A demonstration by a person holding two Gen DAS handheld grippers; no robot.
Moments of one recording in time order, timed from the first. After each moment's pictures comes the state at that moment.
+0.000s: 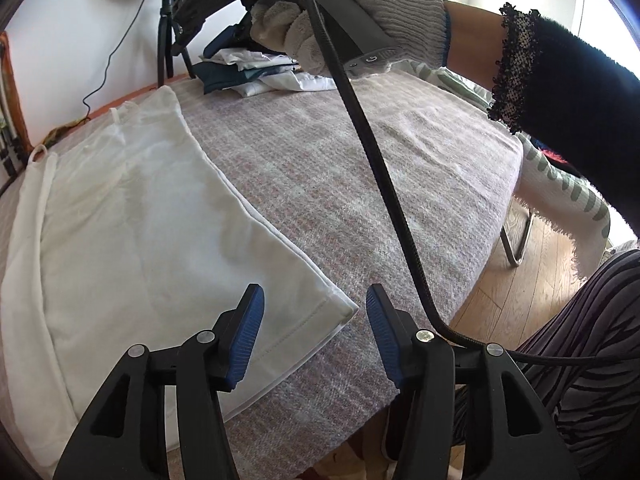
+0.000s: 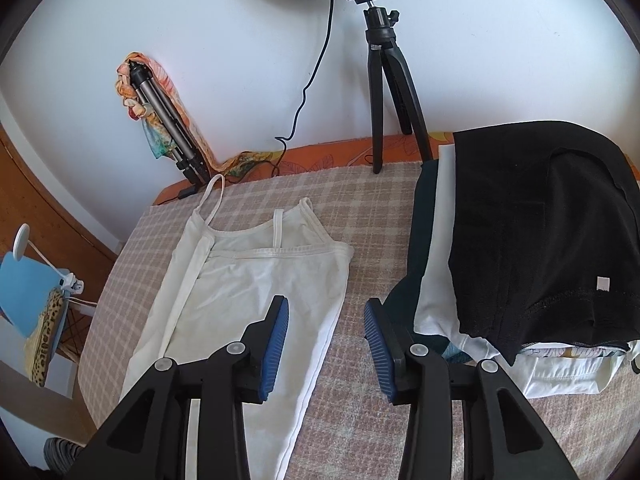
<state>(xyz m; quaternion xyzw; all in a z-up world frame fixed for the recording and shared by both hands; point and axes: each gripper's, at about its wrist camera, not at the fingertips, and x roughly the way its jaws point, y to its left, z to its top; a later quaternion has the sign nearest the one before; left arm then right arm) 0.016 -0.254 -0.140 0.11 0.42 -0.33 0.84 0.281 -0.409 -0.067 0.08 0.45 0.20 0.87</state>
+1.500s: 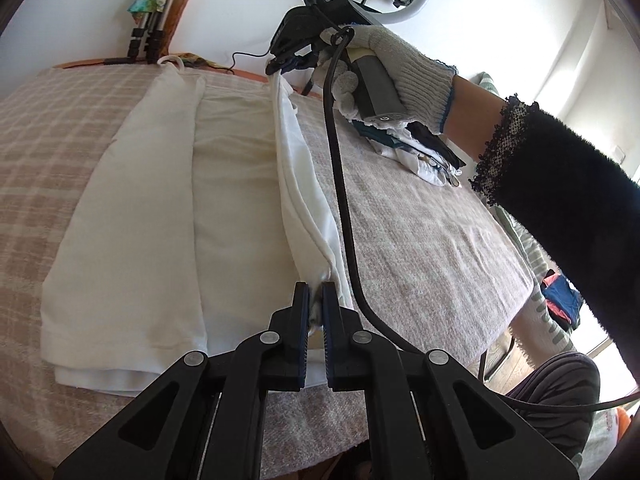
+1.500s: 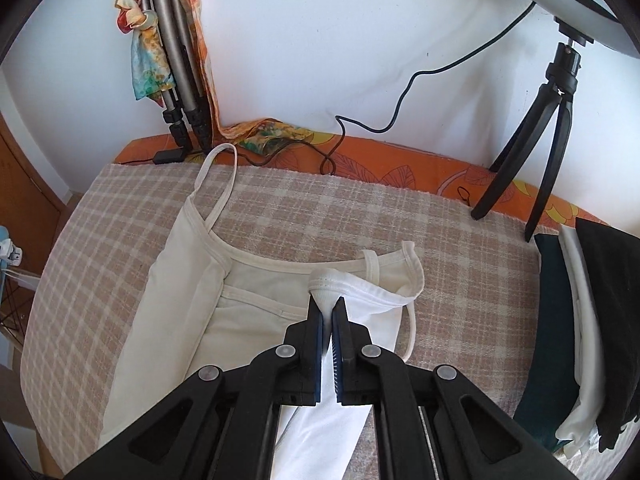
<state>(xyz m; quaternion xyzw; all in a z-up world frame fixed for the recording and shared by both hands) 0.019 -0.121 -0.142 -0.16 0.40 -0.23 0.88 0.349 -0.223 -0.090 -0.07 0.48 0.14 0.86</state>
